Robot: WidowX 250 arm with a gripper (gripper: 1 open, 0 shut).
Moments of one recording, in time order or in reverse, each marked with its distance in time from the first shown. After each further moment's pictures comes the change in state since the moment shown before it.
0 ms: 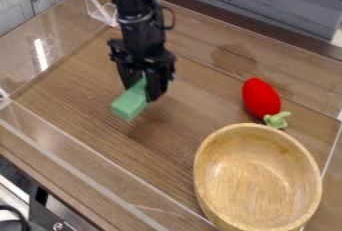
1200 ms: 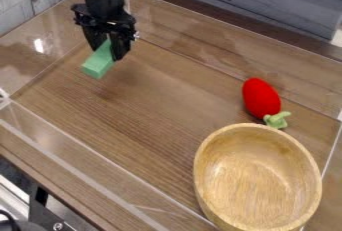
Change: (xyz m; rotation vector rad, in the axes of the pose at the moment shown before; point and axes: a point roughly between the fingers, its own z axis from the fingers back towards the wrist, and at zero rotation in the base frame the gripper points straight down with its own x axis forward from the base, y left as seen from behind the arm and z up) arm 0.038 0.082 0.012 0.109 -0.129 0.074
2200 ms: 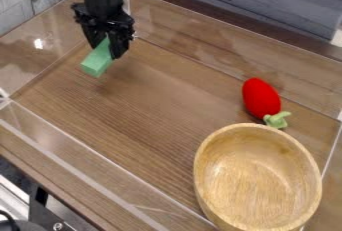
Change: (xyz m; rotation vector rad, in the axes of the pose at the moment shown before) arm 0.006 0.006 -0.002 0.017 -0.032 -0.018
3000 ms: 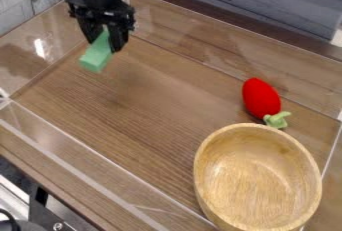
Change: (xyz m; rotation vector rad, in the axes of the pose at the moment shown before) arm -0.003 -0.024 0.035 -0.006 -0.028 0.070
